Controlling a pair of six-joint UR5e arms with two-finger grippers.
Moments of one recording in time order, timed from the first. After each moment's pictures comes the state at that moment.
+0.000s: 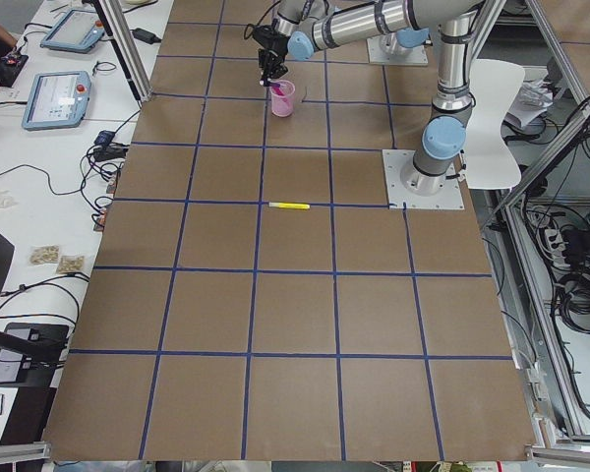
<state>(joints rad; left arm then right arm) -2.03 -1.89 -1.81 -0.78 1.98 -1.13 1.57 -1.46 1.48 -1.56 -1.60 -0.26</state>
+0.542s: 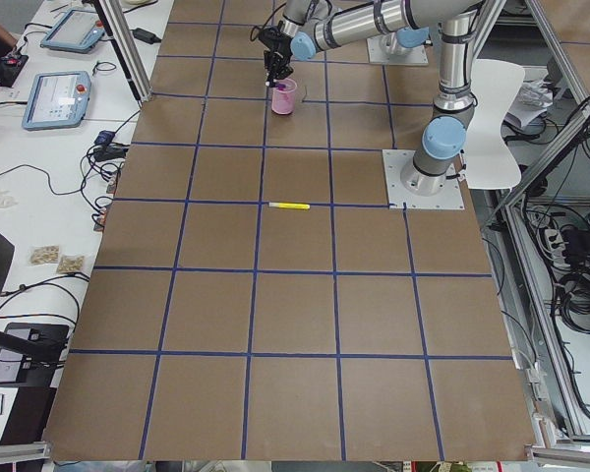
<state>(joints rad) -2.06 -1.90 -1.83 -0.78 1.99 -1.16 1.58 -1.46 1.49 -1.56 -1.61 -0.26</state>
